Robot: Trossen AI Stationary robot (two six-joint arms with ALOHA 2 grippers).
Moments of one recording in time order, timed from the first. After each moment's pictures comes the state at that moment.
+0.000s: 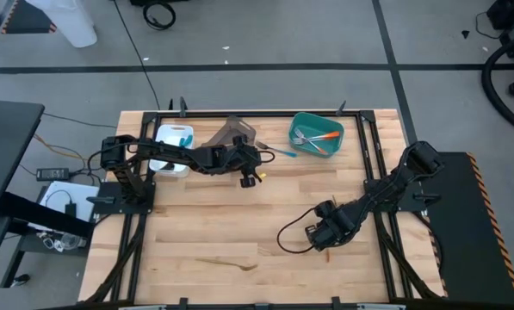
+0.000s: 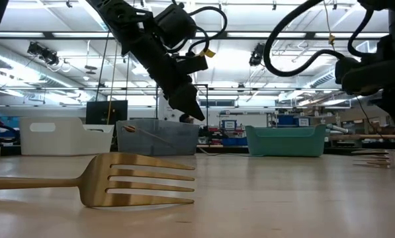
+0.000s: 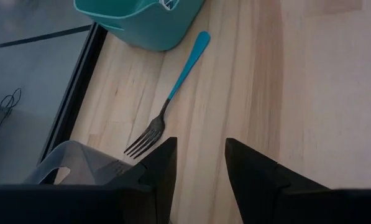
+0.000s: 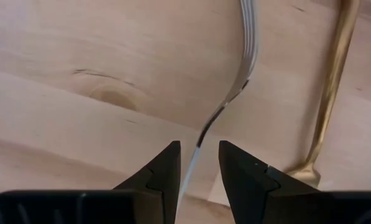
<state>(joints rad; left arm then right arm) 0.14 1.77 1.05 -0.02 -0.36 0.25 0.57 1.65 0.90 -0.84 0.06 1.87</state>
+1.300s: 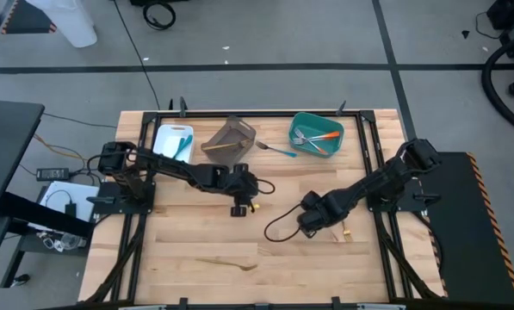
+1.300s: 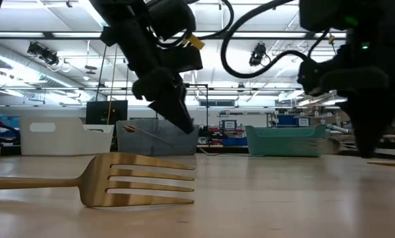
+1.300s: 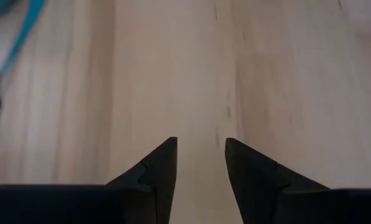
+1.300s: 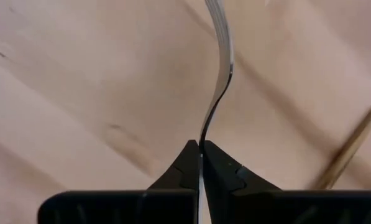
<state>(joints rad) -0.04 1.77 1.05 -0.22 -0.15 0.09 0.40 1.65 0.92 -0.81 0.11 1.28</state>
